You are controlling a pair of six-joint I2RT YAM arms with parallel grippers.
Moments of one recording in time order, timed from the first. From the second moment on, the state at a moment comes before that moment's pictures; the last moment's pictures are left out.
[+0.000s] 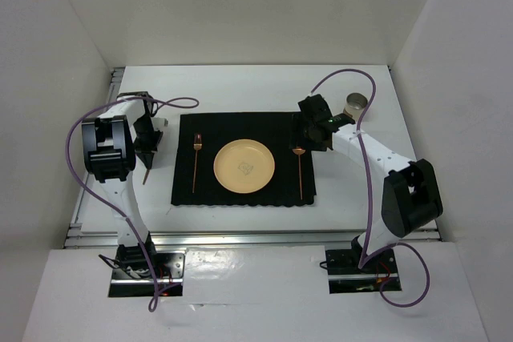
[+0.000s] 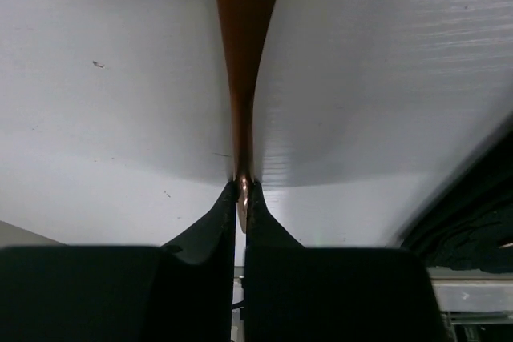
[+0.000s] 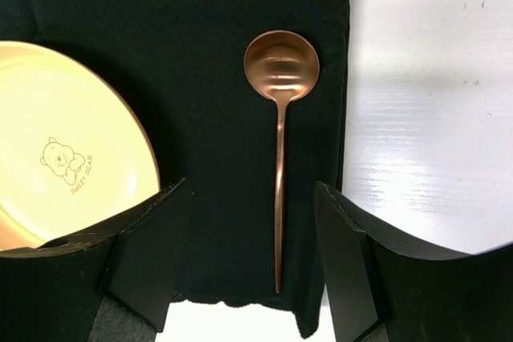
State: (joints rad) left arm 0.14 2.15 1.59 -1.12 -0.07 0.20; right arm 0.44 1.55 1.15 -0.58 0.14 0.48
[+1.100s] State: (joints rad) left arm 0.25 1.80 1.55 -1.07 0.75 0.15; right arm 0.80 1.68 1.18 0.13 -0.44 0.43
